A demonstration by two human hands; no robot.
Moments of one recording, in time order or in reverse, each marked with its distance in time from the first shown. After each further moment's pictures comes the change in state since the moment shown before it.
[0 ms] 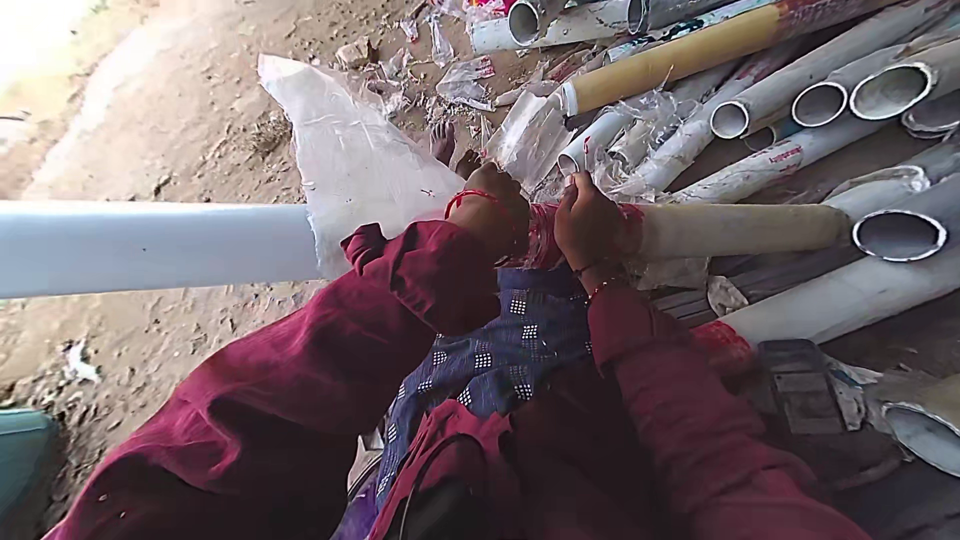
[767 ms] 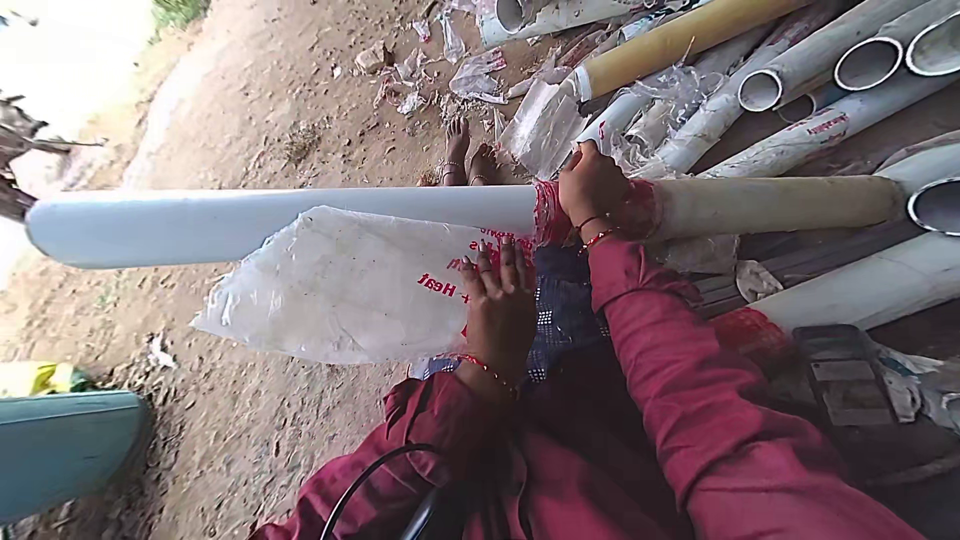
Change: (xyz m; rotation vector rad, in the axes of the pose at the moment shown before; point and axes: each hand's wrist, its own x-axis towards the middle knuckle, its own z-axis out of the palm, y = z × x) left_hand -0.092 0.137 -0.008 -0.178 -0.052 -0.577; right_hand 0.032 -0.030 -0.004 -0.121 -0.266 0.225
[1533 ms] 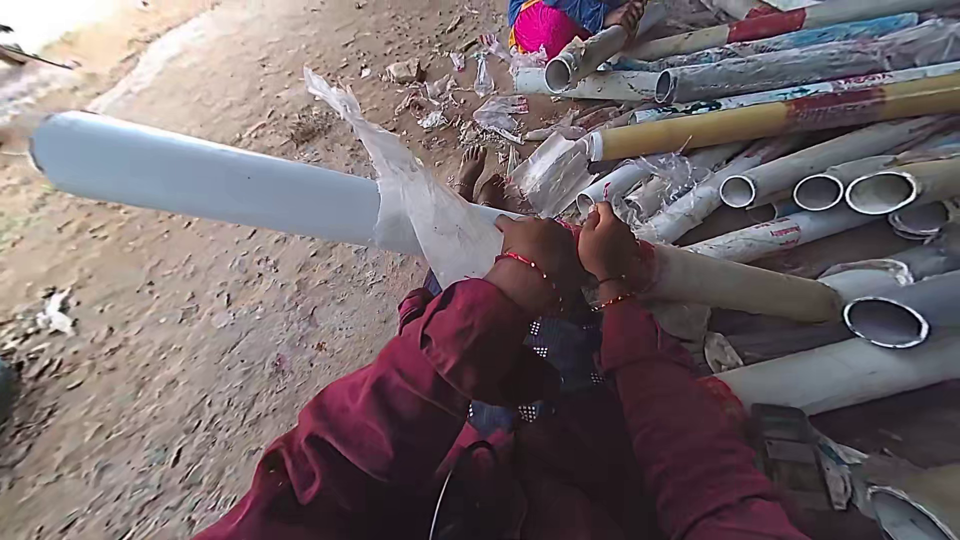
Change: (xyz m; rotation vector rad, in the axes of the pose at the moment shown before) left_hand 0.086 -0.035 -0.068 -0.224 -0.094 0.099; right_hand -0.003 0.016 0.006 0.023 0.073 -0.170
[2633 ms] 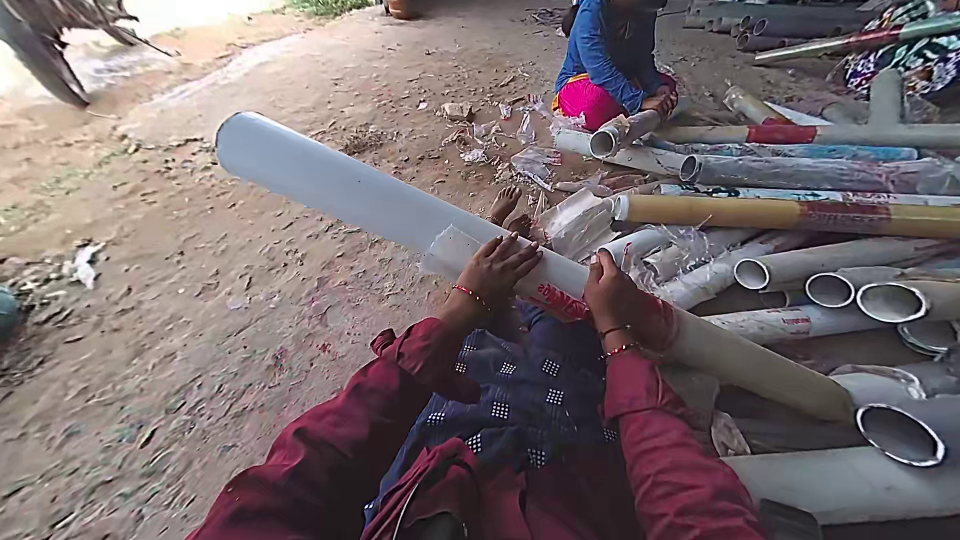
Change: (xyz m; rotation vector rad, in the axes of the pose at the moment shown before) left_hand -0.003 -0.120 0.088 -0.087 0.559 0.232; right_hand -0.007 -0.024 0.019 -0.050 0.056 -0.230
